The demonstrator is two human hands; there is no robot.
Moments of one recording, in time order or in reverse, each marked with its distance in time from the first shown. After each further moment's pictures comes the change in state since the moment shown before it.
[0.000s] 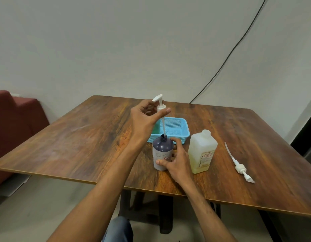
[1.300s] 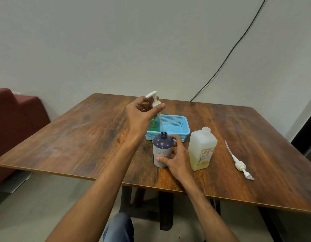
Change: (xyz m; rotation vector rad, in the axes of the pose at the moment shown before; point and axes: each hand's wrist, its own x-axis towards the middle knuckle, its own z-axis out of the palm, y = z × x) left_hand -0.002 0.008 -0.008 0.056 0.078 -0.050; right_hand 0.001 0.001 0.000 0.000 -0.005 0.019
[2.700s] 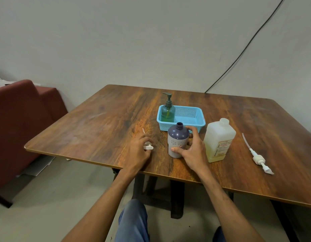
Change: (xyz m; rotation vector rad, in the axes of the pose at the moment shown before) left_hand -0.075 -0.121 -0.092 0.783 -0.301 0.095; right_hand -0.002 -0.004 -0.001 -0.002 0.003 -0.047
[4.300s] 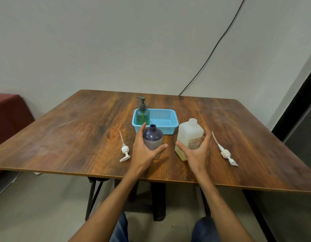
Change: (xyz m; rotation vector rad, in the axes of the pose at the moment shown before) left_hand 0.009 0.089 0.055 -0.536 0.034 -0.185; right_hand -0.015 0.029 -0.070 0.040 0.458 0.064
